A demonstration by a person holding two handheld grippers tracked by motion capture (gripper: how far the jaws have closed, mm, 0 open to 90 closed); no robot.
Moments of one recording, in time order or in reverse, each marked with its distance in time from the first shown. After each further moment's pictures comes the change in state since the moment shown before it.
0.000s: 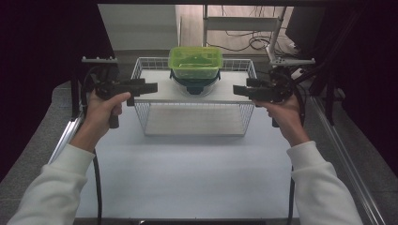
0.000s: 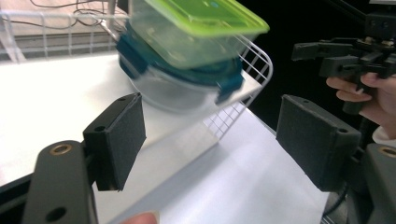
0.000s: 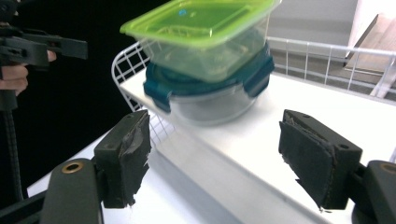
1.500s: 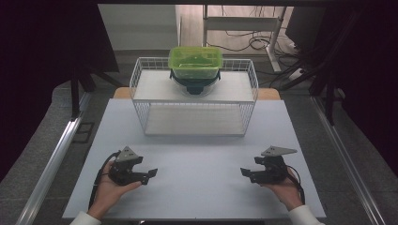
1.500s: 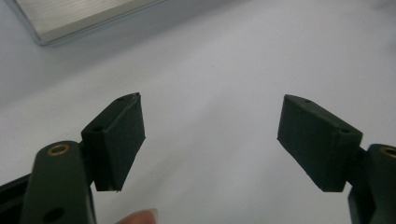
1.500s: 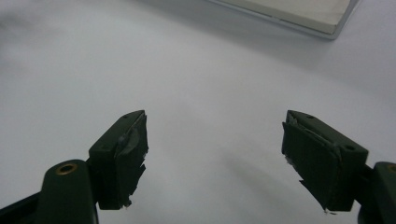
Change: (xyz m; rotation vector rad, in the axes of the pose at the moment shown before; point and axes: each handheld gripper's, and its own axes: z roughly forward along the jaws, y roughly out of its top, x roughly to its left) left arm 0.005 -0.224 0.029 0.279 0.249 0.096; right arm 0.003 -0.232 -0.001 0.305 -0.157 0.008
